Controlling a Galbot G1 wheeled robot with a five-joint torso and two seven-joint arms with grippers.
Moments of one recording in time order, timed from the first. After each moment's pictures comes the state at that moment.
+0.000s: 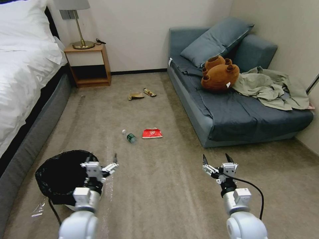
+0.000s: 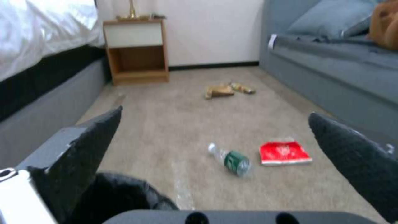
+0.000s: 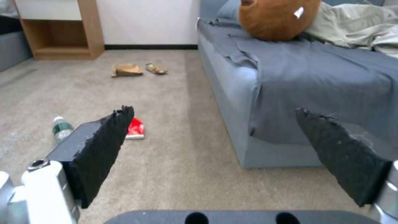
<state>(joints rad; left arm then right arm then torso) 1.49 -1.37 -0.66 -1.98 -0.19 0.01 0.00 -1.53 1.39 0.55 2.00 0.15 -0.05 -0.01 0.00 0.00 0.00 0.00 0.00</state>
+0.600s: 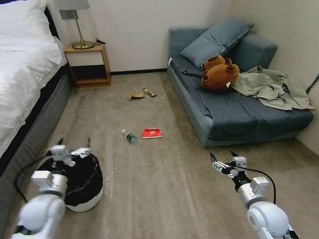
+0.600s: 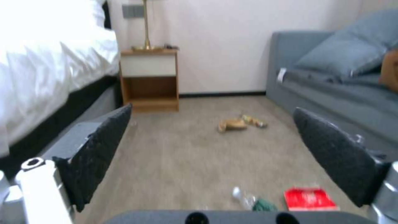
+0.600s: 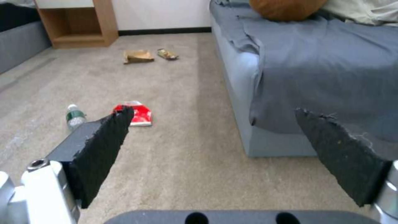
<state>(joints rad) 1.42 -1.04 -0.84 -1.96 -0.58 0.05 0.03 -1.49 1.15 0.57 1.97 0.43 -0.13 0.00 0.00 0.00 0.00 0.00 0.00</state>
